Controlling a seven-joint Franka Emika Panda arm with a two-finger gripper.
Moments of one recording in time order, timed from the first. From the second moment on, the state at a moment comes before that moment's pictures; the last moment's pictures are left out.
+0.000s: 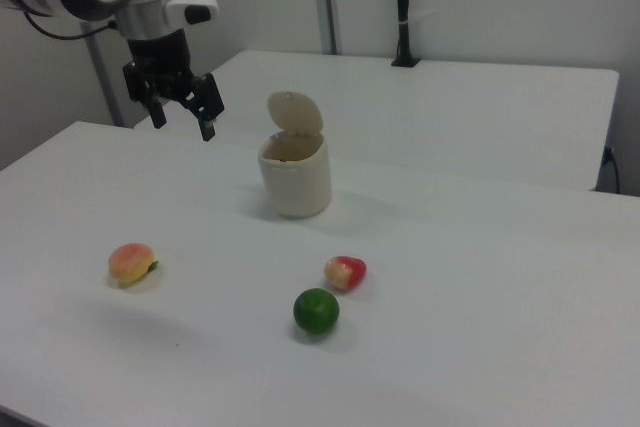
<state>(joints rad) 0.09 0.01 -0.05 -1.61 0.06 1.71 -0.04</state>
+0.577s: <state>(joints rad) 0.09 0.01 -0.05 -1.61 0.07 1.71 -0.04</state>
